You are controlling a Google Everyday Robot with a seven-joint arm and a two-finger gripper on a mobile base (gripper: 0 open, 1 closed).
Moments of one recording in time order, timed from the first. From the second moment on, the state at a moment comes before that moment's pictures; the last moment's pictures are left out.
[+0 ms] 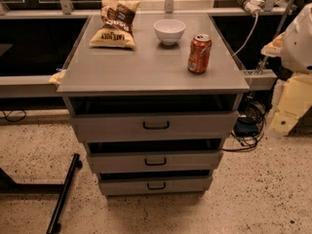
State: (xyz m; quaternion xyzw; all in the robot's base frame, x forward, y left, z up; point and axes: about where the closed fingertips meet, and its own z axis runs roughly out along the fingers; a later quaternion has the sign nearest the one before) arm 0.438 -0.217 0.976 -0.60 0.78 -0.03 0.16
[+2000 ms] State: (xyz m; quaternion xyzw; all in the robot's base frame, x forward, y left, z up) arm 0.417 -0.098 0.638 -0.60 0.75 0.23 0.17
